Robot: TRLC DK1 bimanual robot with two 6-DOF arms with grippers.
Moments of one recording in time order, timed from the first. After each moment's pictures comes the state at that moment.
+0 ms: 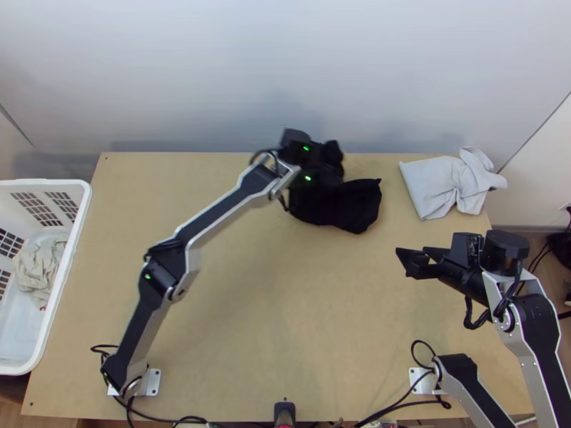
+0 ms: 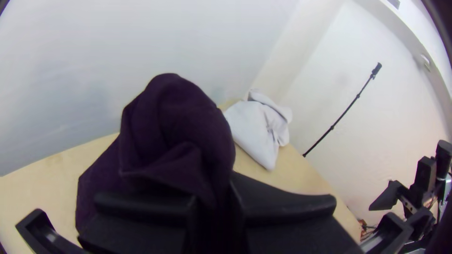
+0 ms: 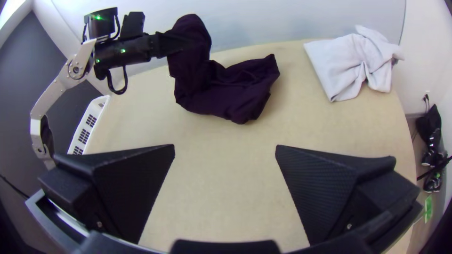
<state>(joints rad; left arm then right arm) -0.69 2.32 2.26 -0.33 0.24 -0.30 0.09 0.76 0.83 -0.74 -0.34 0.21</state>
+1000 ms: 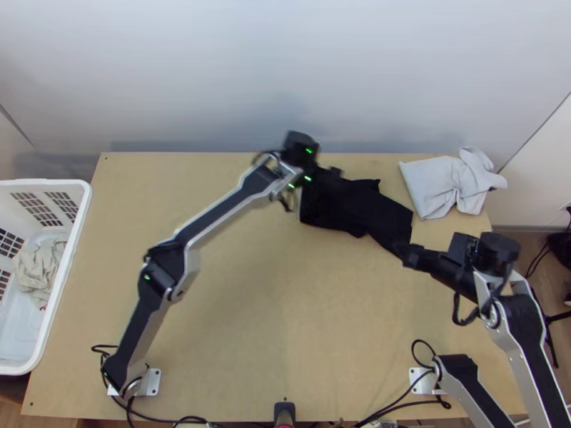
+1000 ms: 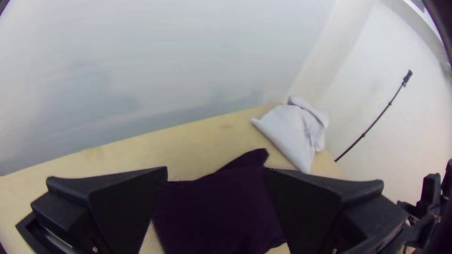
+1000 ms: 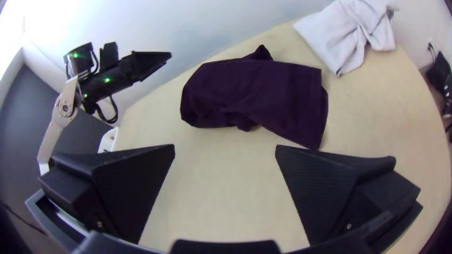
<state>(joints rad) -0.67 2.30 2.26 -0.41 0.06 -0.30 0.06 0.79 0.71 -0.55 -0.39 0.46</state>
